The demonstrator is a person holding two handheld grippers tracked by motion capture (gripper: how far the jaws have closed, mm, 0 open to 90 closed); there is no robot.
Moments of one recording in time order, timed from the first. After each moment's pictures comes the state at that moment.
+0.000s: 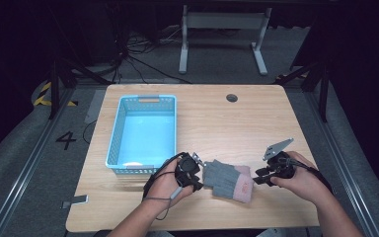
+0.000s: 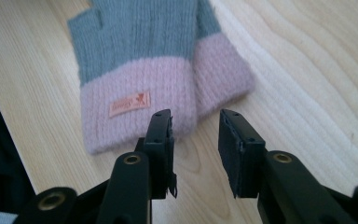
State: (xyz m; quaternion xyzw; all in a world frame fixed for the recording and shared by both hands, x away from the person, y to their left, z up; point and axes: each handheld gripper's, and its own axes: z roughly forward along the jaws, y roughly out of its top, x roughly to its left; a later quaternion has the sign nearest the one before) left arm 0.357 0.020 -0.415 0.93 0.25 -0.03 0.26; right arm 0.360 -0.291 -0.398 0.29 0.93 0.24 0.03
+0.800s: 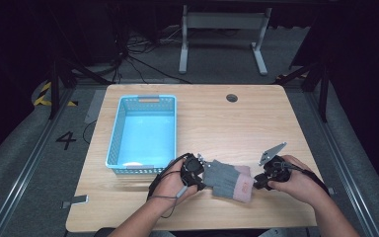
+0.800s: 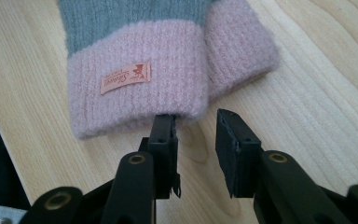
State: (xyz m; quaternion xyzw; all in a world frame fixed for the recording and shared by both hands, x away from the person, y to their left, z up) left arm 0.367 0.007 -0.434 0.94 0.25 -0.04 0.24; right arm 0.361 -0.288 -0.417 0.27 0.94 0.21 0.01
